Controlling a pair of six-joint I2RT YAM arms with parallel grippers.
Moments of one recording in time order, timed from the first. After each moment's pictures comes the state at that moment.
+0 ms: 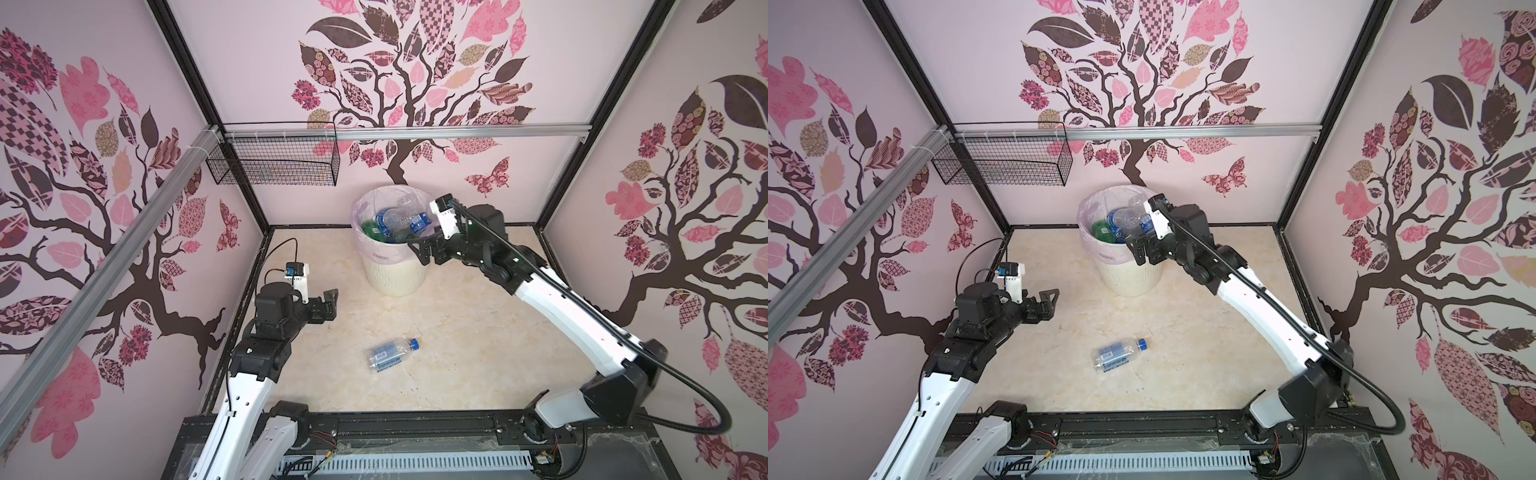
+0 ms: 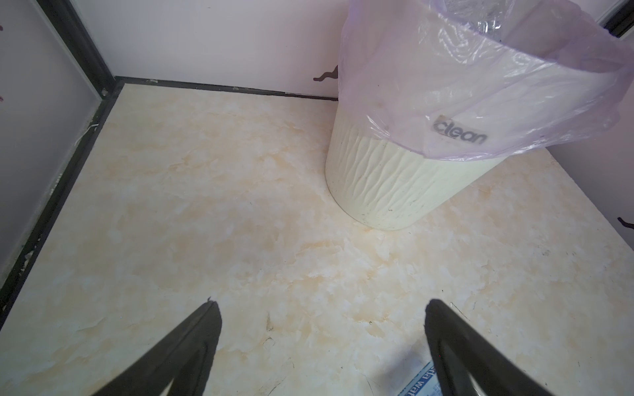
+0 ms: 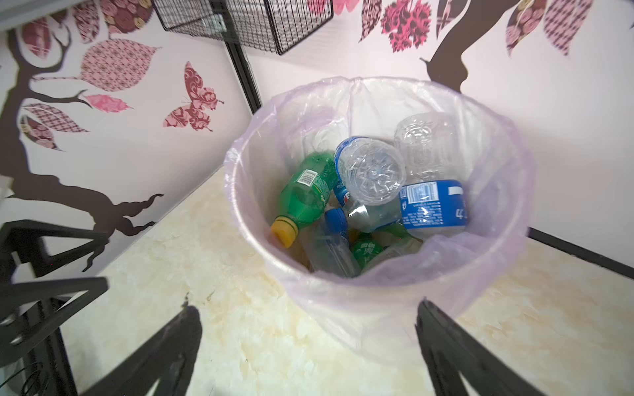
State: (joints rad) left arm -0.16 0.75 0.82 -0.56 0.11 -0.15; right arm 0.59 1.38 1.48 -0.41 -0.12 0.12
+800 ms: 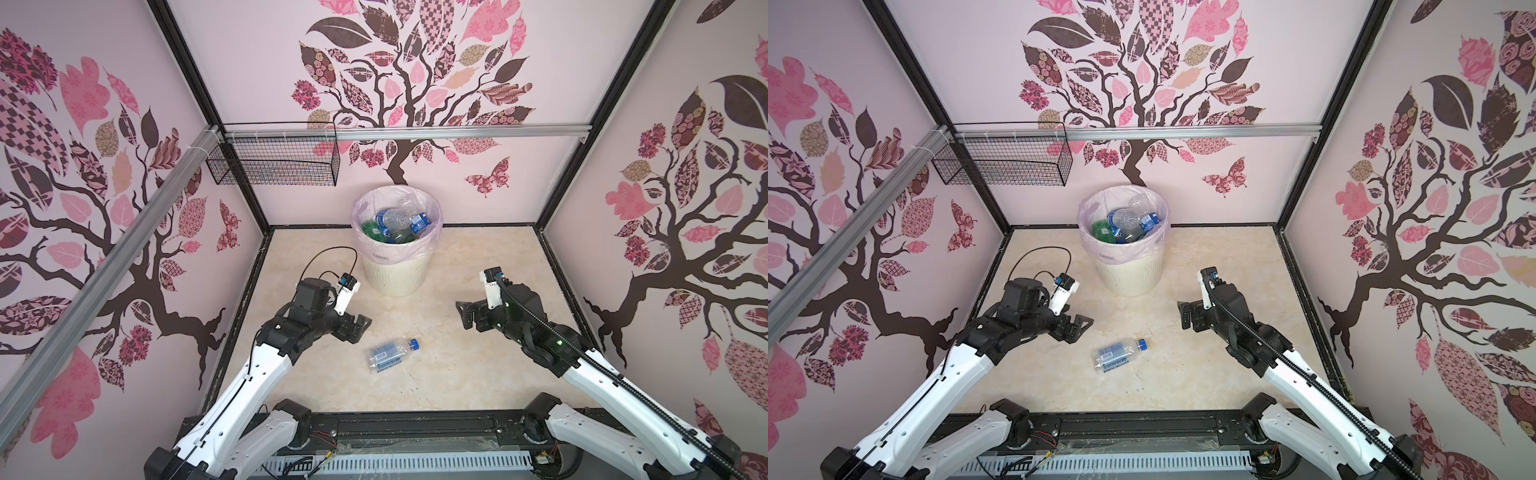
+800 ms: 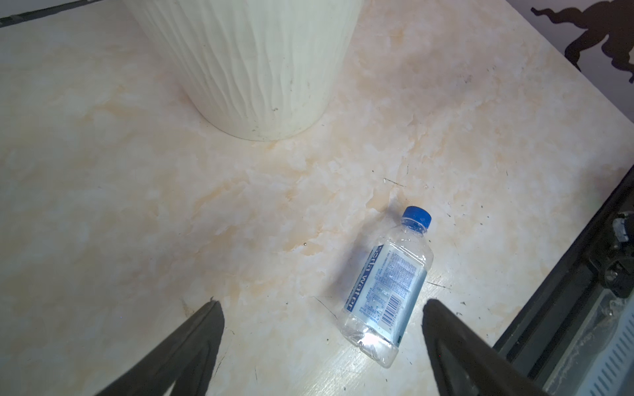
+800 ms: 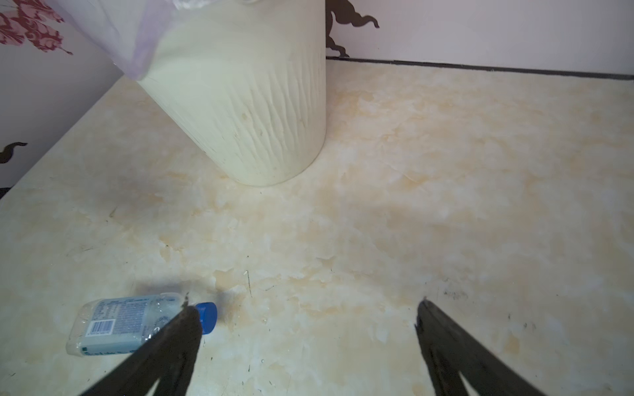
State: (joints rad) left arm -0.41 0.96 0.86 -0.72 0.27 0.10; right arm 0.59 0.84 0.75 -0.48 0.16 0.29
